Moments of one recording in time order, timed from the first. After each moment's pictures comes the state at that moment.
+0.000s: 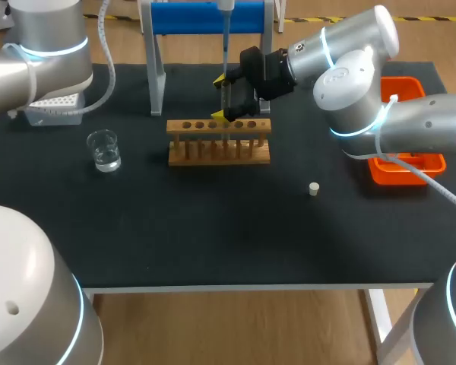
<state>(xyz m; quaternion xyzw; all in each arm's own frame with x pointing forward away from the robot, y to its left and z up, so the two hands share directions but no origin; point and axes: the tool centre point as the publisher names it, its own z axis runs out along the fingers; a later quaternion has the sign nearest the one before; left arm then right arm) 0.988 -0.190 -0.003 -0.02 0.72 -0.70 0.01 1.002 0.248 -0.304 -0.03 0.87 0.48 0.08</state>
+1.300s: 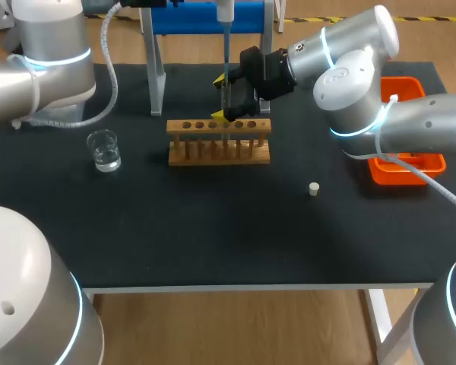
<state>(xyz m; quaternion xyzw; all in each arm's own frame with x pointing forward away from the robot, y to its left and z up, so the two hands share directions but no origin) 0.991 -0.188 -0.026 -0.04 0.71 -0.70 0.00 1.002 0.248 -0.304 -0.03 0.87 0.48 0.08</state>
